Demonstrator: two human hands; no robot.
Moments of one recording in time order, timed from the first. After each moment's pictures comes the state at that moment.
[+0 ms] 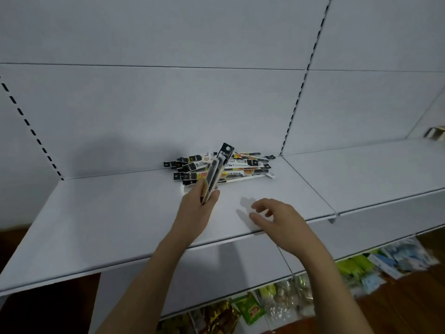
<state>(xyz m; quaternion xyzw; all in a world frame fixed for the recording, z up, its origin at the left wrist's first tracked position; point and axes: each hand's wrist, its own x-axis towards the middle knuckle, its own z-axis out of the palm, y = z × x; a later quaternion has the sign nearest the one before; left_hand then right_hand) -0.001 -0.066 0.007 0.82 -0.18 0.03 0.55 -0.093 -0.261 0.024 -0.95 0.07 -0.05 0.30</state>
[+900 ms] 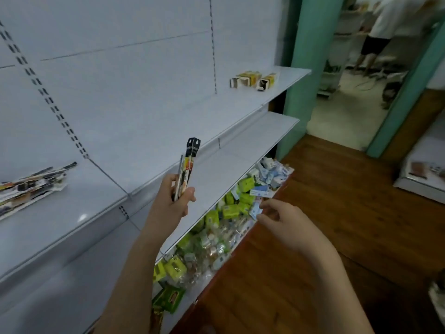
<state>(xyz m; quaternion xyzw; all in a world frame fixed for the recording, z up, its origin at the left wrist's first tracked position) -0.213 -0.416 0.010 0.74 -0.40 -0.14 0.53 -0.443 -0.559 0.013 -0.87 0.37 -0.09 0.33</state>
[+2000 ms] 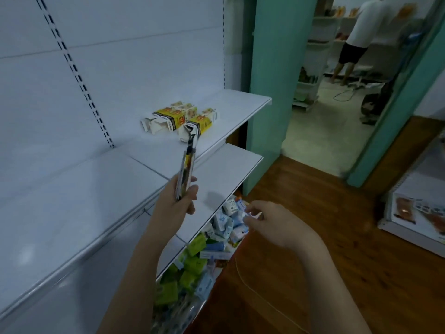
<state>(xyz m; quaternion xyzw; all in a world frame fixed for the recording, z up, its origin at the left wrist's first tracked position) -0.177 -1.009 0.012 0.69 -0.40 -0.18 0.58 -0.380 -1.134 0.014 -0.88 0.35 -0.03 0.32</state>
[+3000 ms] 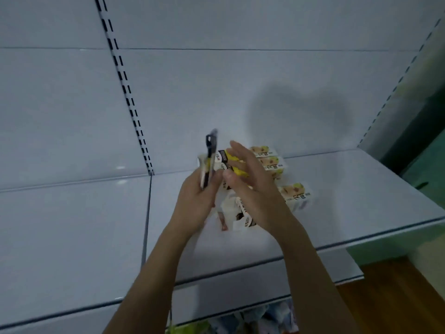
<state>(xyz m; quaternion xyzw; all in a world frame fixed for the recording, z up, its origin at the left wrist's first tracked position) 0.013 -1.235 0.038 0.76 -0.18 0.04 0.62 -0.027 -1.372 0.060 -0.79 -0.08 -0.11 0.60</state>
